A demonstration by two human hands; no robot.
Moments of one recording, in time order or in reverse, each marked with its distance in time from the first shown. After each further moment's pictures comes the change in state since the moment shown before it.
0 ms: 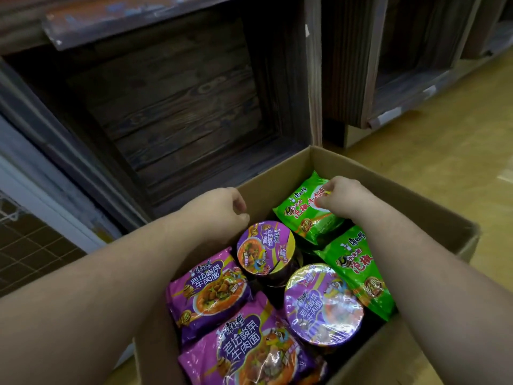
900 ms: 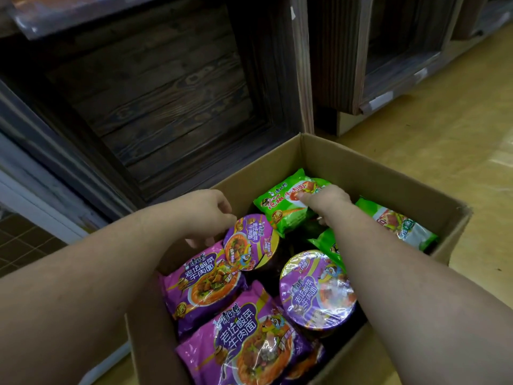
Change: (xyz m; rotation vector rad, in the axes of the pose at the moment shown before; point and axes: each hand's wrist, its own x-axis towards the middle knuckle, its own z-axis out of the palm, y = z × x) left_hand -0.002 -0.007 0.001 0.029 -0.214 -0.119; right_hand 0.019 0.009 0.052 0.326 0.031 0.311
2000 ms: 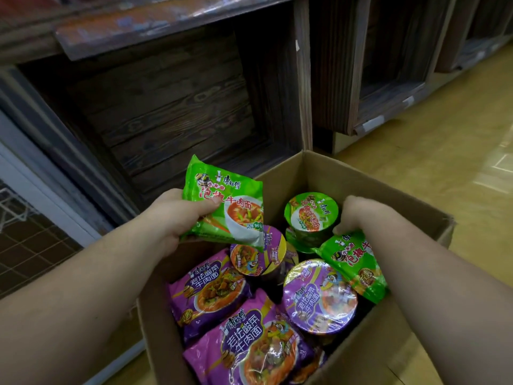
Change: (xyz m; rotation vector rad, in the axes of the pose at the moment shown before) left_hand -0.022 -0.034 -0.007 -1.103 0.248 -0.023; right_hand -0.017 0.007 -0.056 -0.801 -0.090 -0.032
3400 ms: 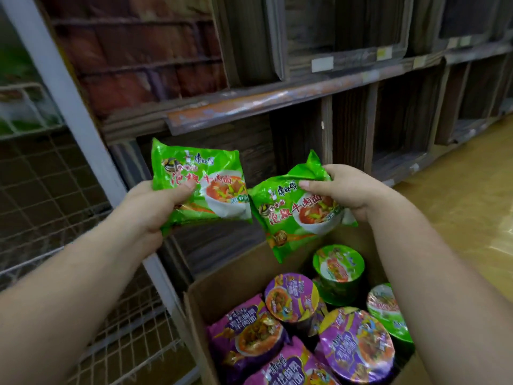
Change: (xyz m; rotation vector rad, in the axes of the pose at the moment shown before) left_hand -0.055 0.065 -0.121 -0.326 0.169 0.349; right_hand -0.148 -0.083 -0.109 1.012 0.130 -0.783
